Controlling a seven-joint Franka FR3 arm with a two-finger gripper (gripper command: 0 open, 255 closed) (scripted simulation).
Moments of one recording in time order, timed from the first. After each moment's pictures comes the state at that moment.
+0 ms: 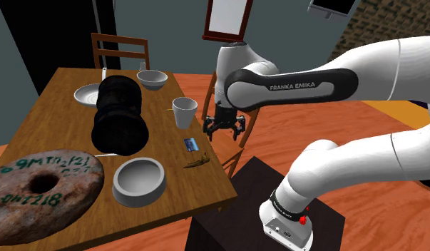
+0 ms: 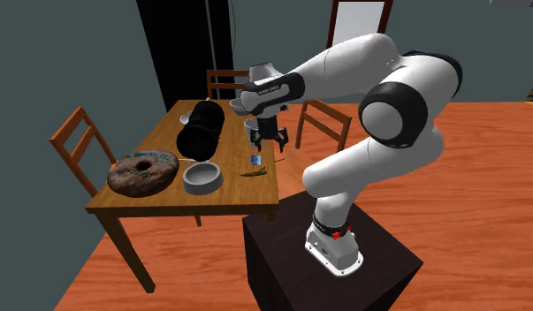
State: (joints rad) arm -0.08 -0.68 0.34 -2.67 0.15 1.91 0.86
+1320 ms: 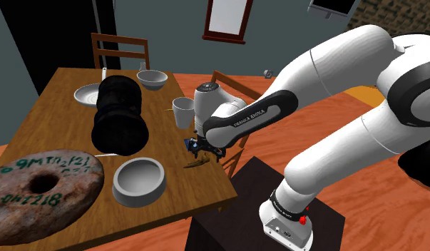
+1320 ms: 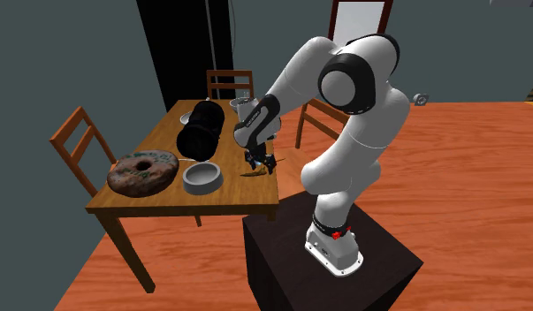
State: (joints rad) arm -0.23 -0.33 0.60 -2.73 0.09 2.33 1.34
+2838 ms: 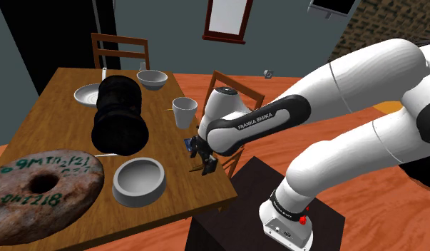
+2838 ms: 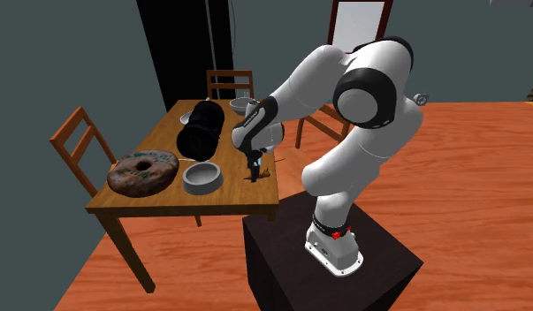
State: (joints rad) arm -0.15 -0.45 0.65 -2.85 0.55 2.52 1.86
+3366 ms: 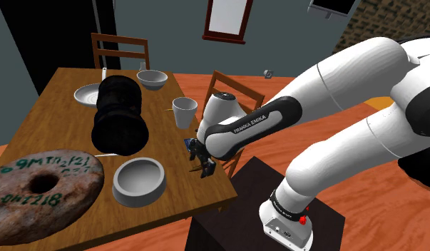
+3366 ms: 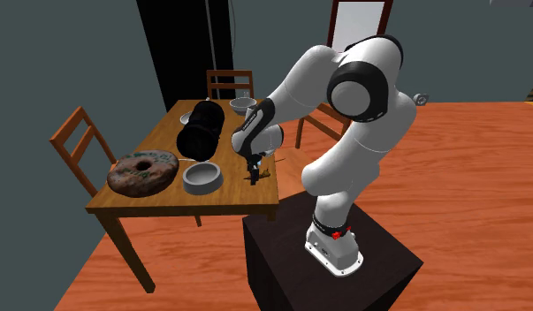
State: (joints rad) arm -0.16 -0.38 0.68 -2.85 0.55 2.59 1.86
